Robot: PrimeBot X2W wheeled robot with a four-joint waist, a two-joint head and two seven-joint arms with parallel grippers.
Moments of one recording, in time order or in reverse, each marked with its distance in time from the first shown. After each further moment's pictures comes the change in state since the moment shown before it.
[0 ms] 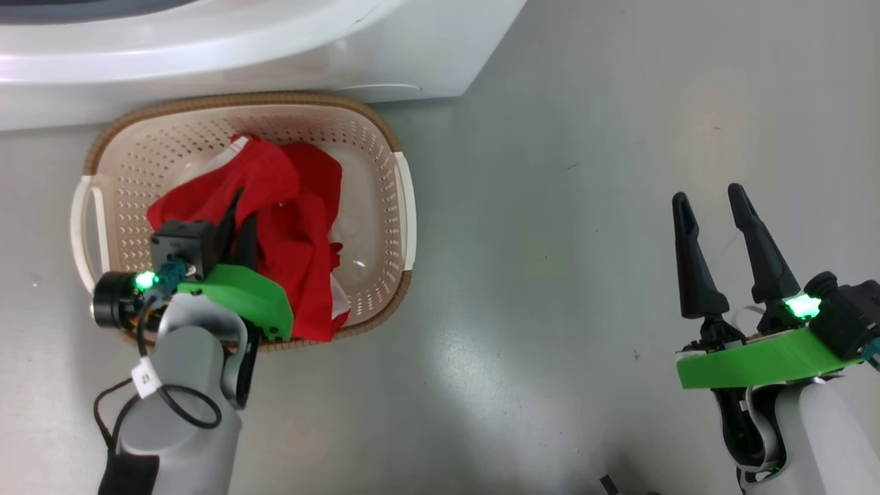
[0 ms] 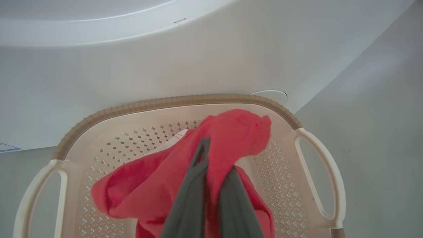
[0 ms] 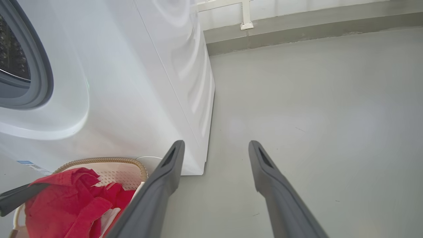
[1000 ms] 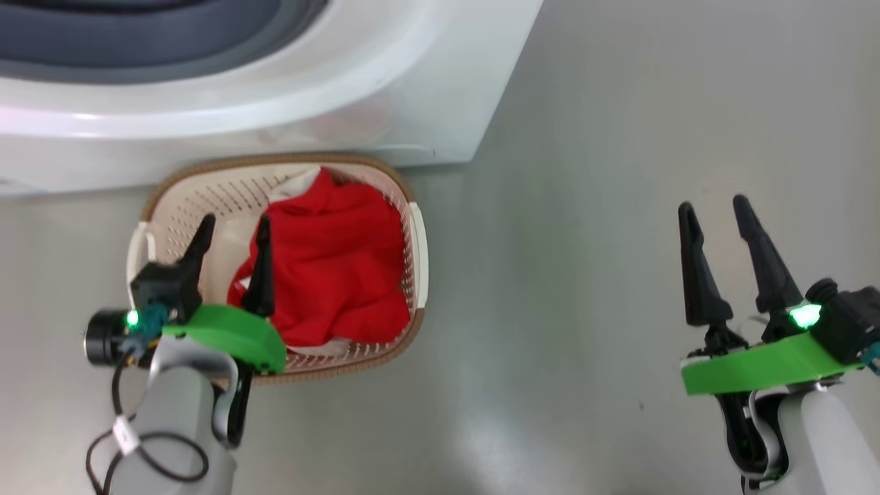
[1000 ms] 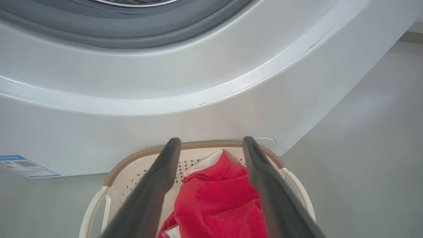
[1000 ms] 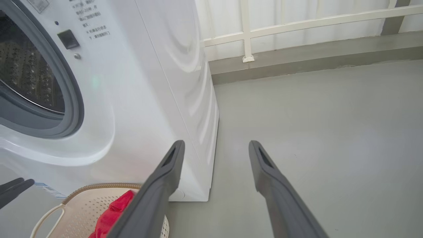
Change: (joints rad) left arm 0.129 -0.004 0.061 -0.148 -0.013 -0.032 0.000; right arm 0.007 0.000 -0.019 0.035 -0.001 0.000 0.000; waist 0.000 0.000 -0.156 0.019
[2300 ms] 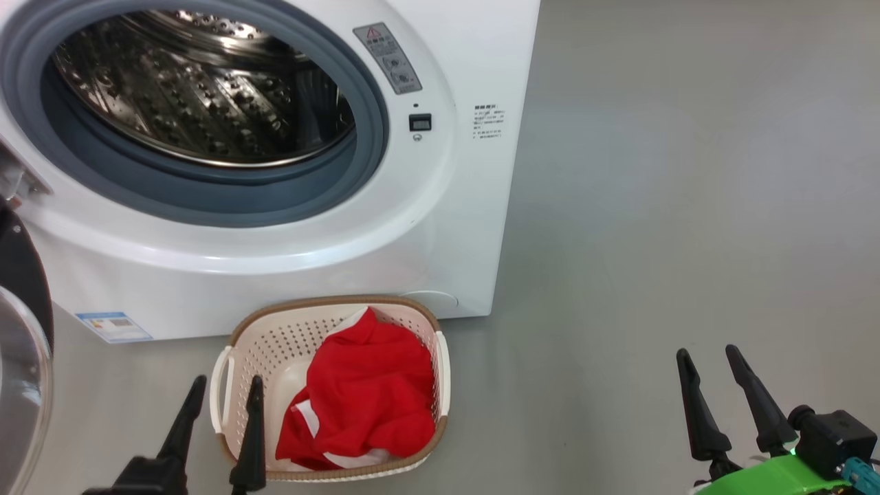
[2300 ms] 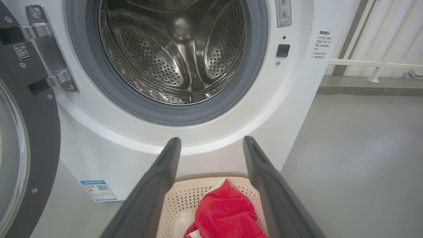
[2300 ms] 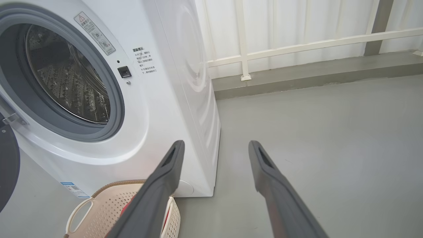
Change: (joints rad) left arm 0.551 0.008 0.046 -0.460 0.001 -0.005 0.000; right arm 0.279 -0.006 -0.007 0.047 -0.006 0.000 0.000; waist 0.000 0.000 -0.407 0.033
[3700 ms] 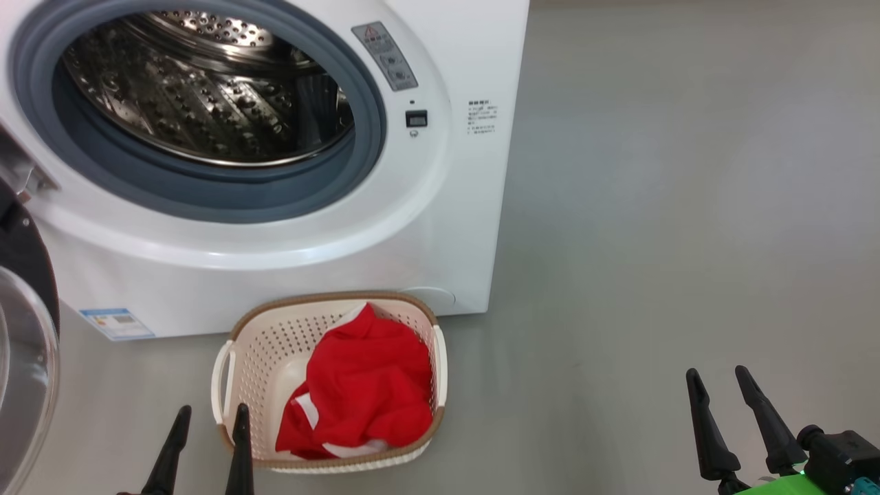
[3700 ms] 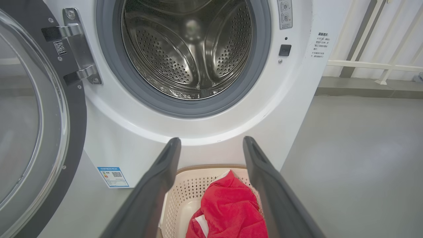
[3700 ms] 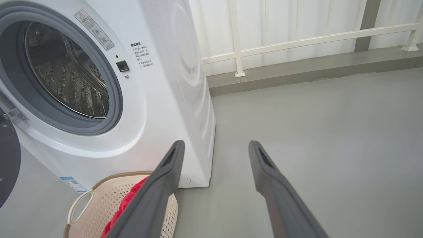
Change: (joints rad) left arm 0.113 0.006 0.017 -0.087 -0.015 0.034 0.000; right arm 0.059 0.001 -0.020 -0.013 0.000 0.000 0.000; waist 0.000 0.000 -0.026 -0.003
